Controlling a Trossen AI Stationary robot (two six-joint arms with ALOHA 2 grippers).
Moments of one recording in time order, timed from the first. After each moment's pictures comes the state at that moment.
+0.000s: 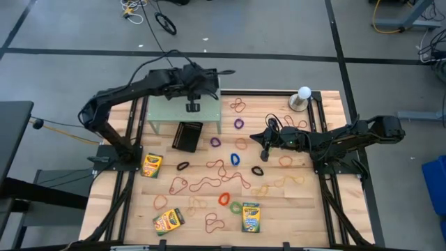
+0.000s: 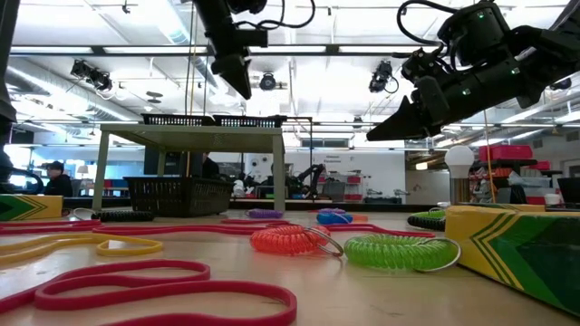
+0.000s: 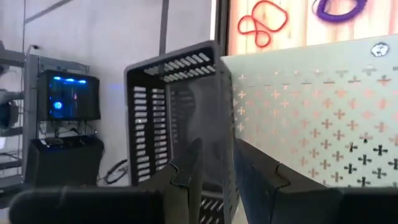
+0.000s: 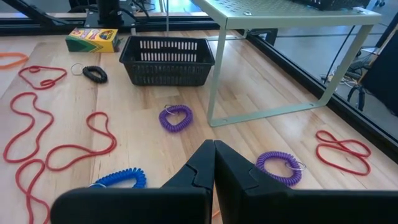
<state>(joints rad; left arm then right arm) 0.41 1.56 1.55 -0.88 -0.42 0.60 -0.07 1.26 0.33 0.58 0.22 0.00</state>
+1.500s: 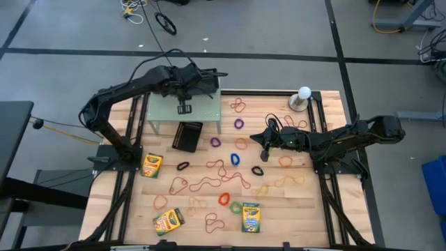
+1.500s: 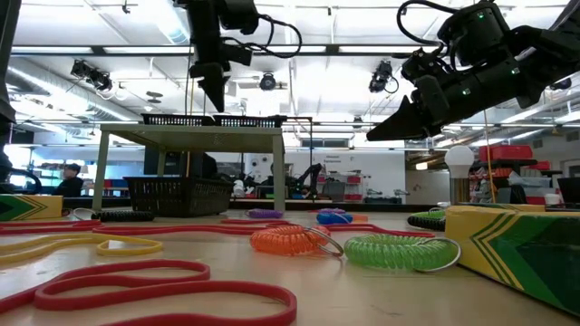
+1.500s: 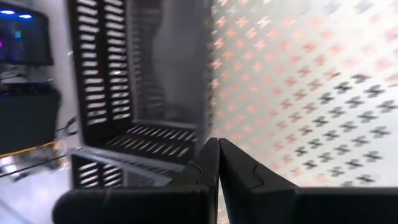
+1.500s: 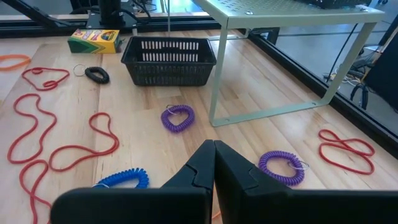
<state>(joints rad) 0.50 1.58 1.55 -1.11 -0.37 0.48 -0.07 1.26 0.33 0.58 0.21 0.01</state>
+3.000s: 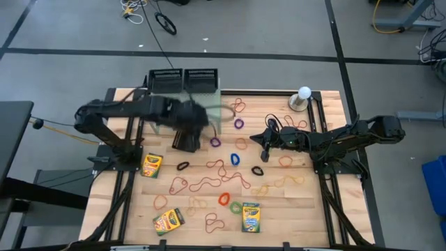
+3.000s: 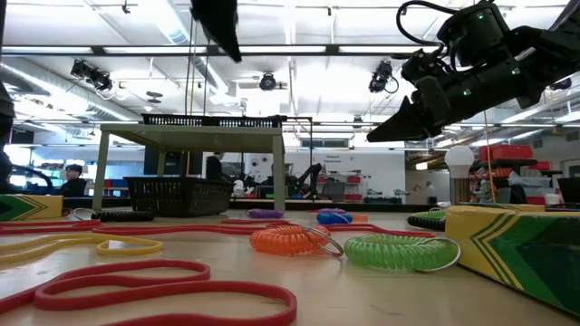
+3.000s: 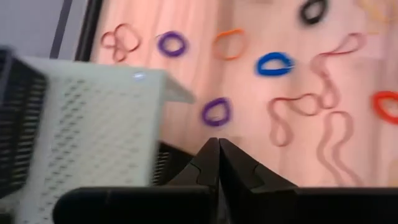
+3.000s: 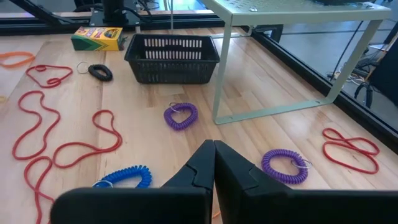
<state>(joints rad) 0.00 1.49 1.55 -1.10 -0.28 -0.05 -0.07 1.26 0.33 0.57 0.19 0.02</state>
